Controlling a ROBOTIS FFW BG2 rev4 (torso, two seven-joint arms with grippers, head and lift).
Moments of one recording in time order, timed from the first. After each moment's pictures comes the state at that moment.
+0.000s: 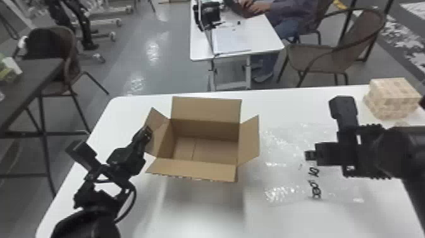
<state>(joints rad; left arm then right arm) 0.08 0.00 0.34 -1.57 0.39 0.06 -0.59 -0.30 -0.12 0.08 -1.66 -0.29 1.34 0.10</state>
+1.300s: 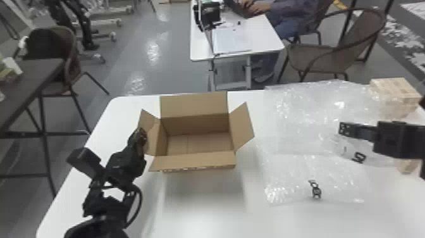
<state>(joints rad) 0.13 0.00 0.26 -1.55 0.39 -0.13 -0.36 -0.07 -0.21 -0.24 -2.25 -0.73 1.43 0.11</state>
